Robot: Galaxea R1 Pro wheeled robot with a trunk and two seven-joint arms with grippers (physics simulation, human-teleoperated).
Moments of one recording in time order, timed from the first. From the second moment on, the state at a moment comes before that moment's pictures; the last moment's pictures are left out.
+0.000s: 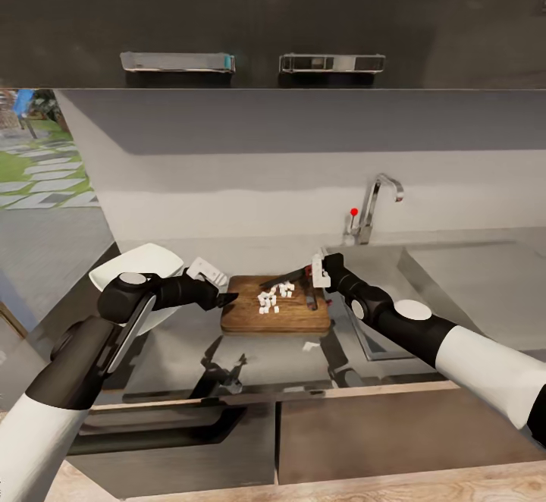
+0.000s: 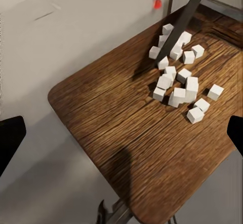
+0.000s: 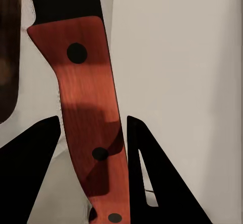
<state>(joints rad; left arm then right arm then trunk) -0.75 0.23 -0.32 -1.53 0.00 0.87 -0.60 -1.10 -0.30 1.15 -0.90 0.58 0.21 0.00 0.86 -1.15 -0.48</state>
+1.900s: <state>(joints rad) -0.75 0.25 -0.14 -1.51 0.00 0.87 -0.60 -1.10 -0.25 0.32 -0.61 -0.07 0.94 0.21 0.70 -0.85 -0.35</state>
